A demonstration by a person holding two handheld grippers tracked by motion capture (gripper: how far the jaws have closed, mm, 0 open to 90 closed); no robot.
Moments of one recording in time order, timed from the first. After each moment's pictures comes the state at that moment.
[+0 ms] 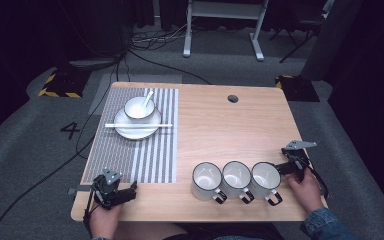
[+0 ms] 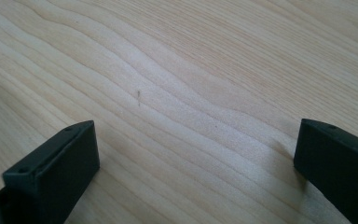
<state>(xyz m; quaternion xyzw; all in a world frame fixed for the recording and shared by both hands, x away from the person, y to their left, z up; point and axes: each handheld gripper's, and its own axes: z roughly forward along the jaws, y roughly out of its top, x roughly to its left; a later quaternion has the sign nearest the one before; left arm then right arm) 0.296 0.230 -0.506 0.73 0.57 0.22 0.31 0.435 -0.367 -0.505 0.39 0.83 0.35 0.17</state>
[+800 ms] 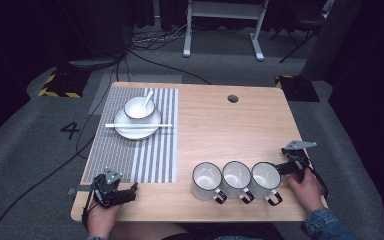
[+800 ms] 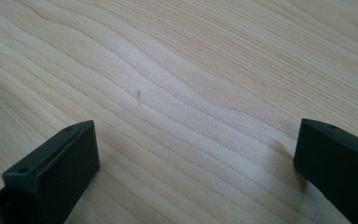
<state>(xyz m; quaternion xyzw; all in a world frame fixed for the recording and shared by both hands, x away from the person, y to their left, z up) 0.298 0.232 -0.506 0.75 0.55 0.21 0.31 0.435 -0.367 -0.505 0.39 0.84 0.35 0.17</state>
